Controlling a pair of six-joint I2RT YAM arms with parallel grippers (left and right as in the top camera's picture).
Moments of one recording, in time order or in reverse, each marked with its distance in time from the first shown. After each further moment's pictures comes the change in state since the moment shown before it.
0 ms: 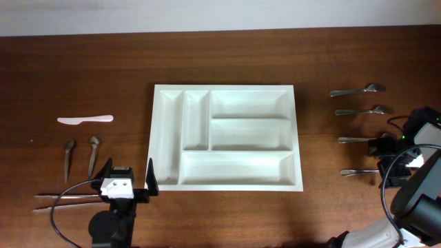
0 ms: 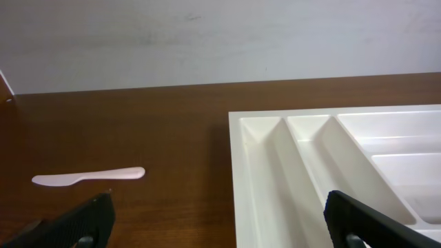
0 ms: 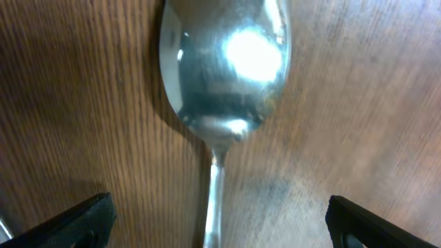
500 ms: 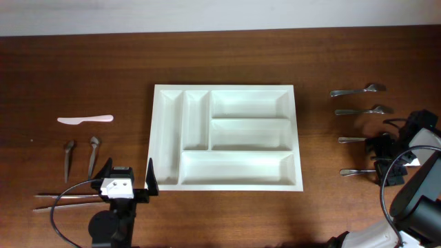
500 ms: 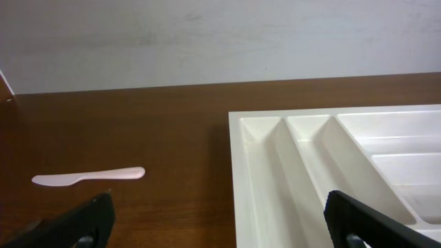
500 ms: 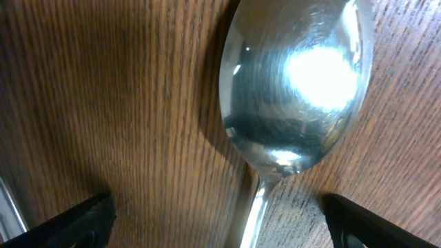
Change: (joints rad) left arm 0.000 0.000 0.000 0.000 0.000 0.000; right arm 0.000 -0.019 -0.084 0.166 -0.041 -0.063
